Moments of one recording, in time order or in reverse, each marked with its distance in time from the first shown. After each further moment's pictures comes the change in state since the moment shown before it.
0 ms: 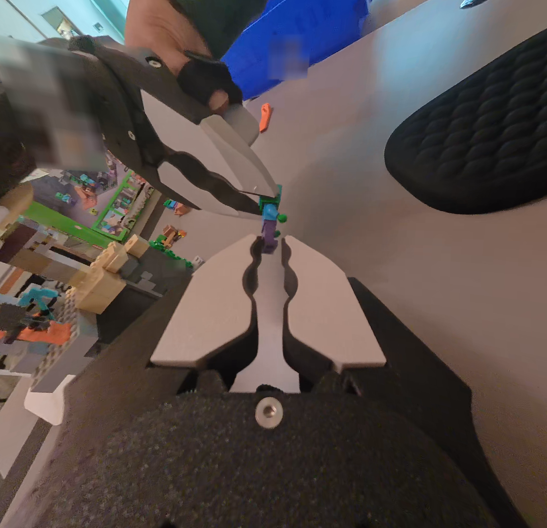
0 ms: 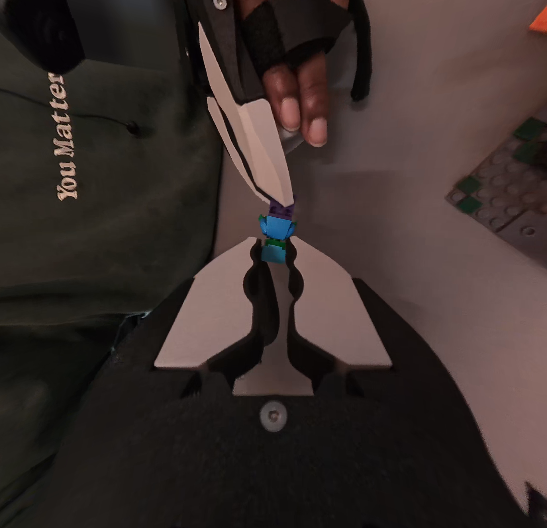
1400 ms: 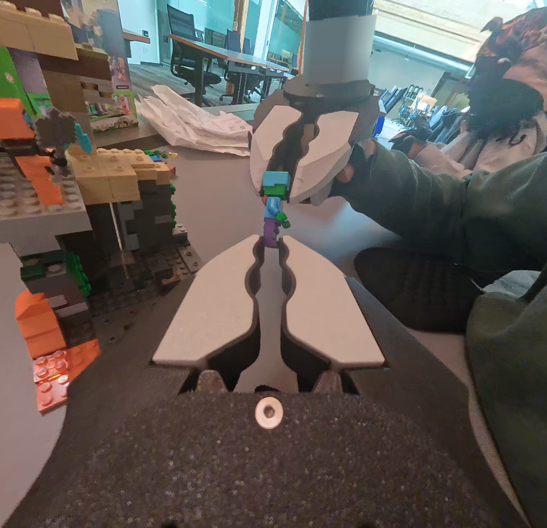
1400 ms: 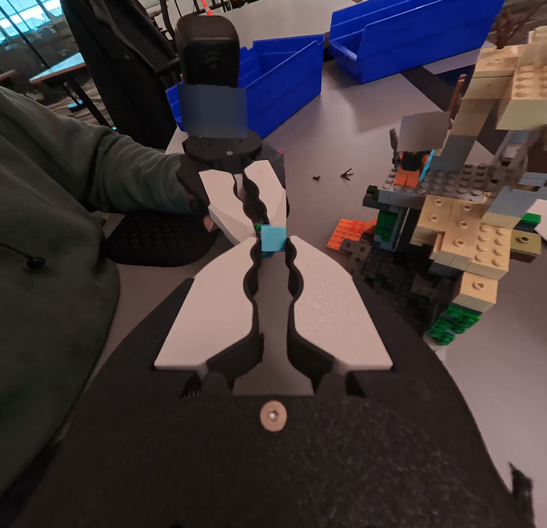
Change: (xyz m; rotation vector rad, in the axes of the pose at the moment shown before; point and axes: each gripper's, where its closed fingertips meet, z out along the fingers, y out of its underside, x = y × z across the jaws) left arm -0.049 0.008 -0.023 0.225 0.084 -0.790; right arm 0.007 -0.066 -0.040 0.786 0.526 -0.351
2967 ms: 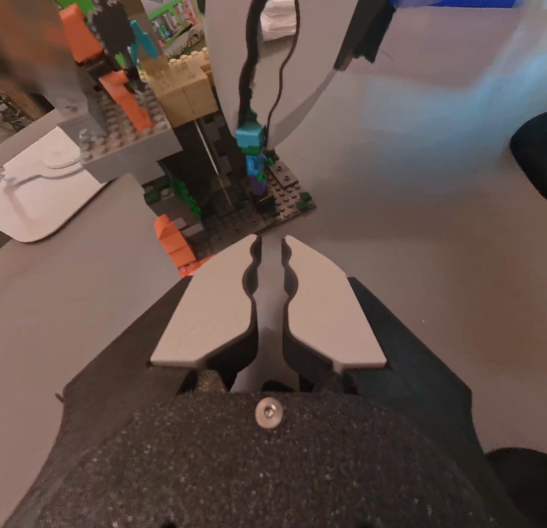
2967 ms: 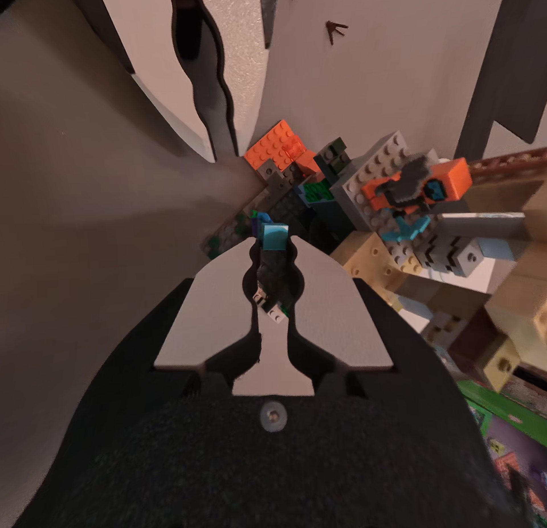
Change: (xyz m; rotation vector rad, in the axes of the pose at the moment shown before) left arm -0.063 0.046 -0.031 -0.328 -0.294 0.307; right arm 0.075 0.032 0.029 -0.766 0.154 -0.617
